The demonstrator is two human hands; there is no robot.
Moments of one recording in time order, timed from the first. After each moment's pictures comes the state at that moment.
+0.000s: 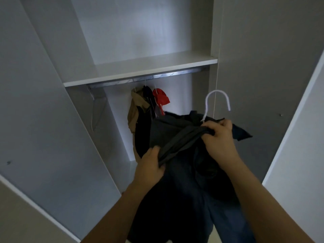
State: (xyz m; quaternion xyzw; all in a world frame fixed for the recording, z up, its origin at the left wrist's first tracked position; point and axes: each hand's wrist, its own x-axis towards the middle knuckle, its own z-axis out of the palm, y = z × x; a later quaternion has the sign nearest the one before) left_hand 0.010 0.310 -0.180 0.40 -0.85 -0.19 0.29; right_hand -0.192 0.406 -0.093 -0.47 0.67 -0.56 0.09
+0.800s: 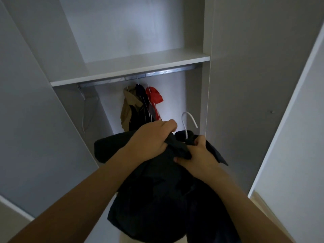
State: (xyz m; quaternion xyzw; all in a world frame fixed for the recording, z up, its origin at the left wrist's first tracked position) left_hand -0.021 0.298 -0.063 0.16 -0.96 0.03 0.22; right_hand -0.174 0.408 -0.138 -0.59 0.71 -0.35 0.15
